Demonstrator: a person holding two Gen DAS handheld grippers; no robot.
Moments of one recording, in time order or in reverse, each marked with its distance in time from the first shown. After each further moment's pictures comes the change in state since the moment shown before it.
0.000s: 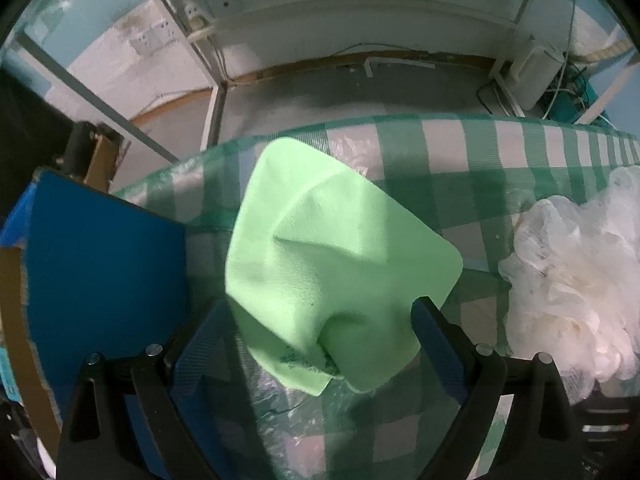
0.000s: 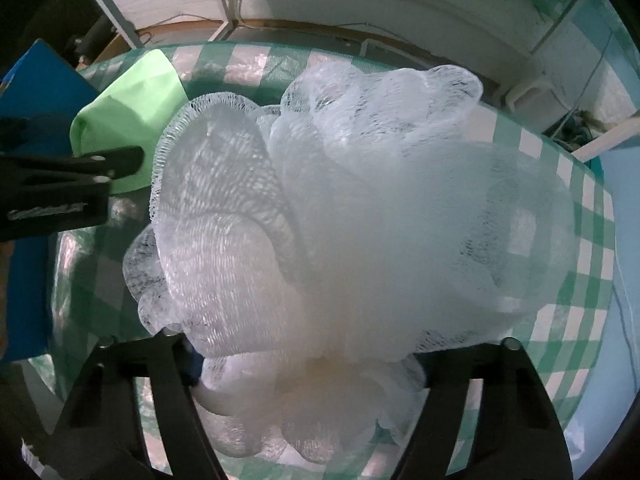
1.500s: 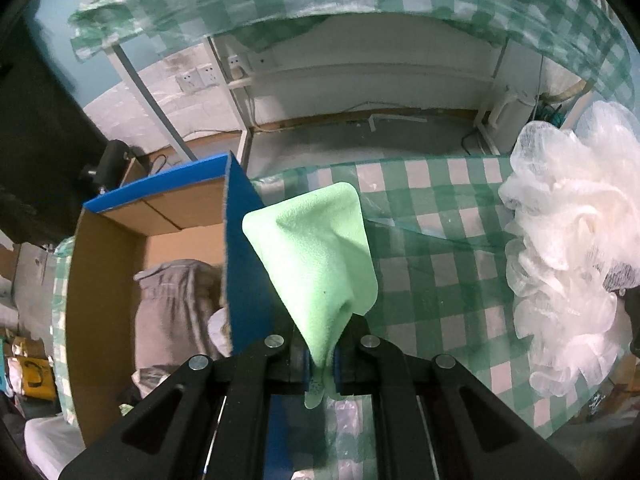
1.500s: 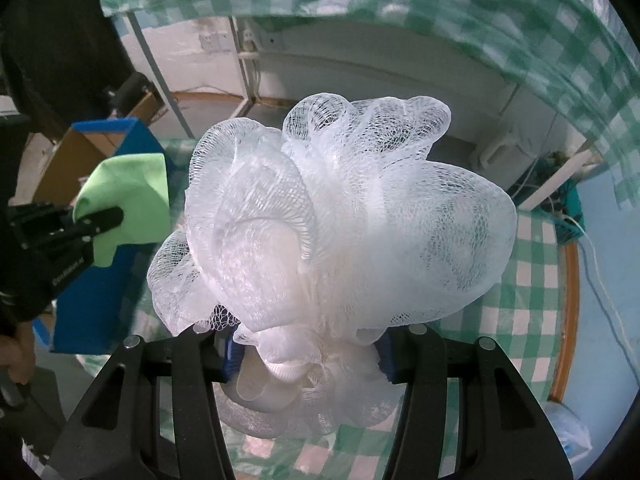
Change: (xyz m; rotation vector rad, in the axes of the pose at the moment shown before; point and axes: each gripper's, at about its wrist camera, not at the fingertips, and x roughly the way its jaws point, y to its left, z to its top) left arm -0.120 0.045 -0.065 -0.027 -0.206 -0.008; right arm -0.124 0.021 -0.022 -0.005 -0.257 0.008
